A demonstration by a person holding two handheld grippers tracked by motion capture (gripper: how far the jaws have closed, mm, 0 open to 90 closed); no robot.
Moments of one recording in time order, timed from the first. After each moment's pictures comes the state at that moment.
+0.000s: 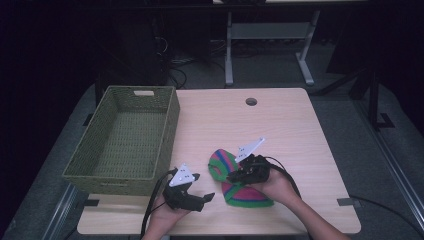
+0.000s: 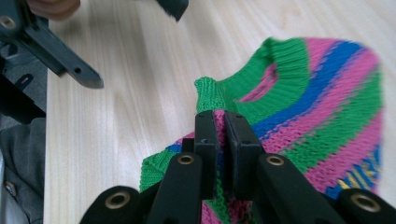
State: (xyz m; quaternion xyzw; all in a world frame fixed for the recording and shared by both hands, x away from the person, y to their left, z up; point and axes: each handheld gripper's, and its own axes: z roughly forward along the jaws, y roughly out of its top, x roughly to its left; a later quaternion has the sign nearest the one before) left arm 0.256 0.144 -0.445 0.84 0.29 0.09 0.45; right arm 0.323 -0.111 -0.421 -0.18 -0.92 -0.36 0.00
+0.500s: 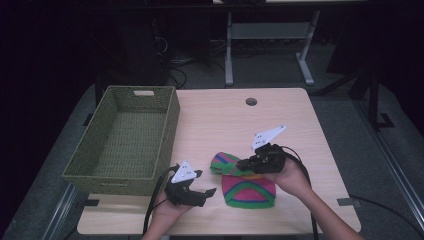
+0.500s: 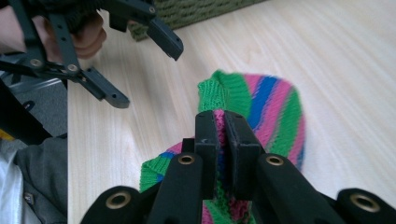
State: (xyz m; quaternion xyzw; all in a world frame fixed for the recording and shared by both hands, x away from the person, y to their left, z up) left arm 0.266 0.139 -0.439 0.83 0.29 0.10 0.46; right arm 0.326 -0.144 -0.381 -0.20 -0.89 -0.41 0.00
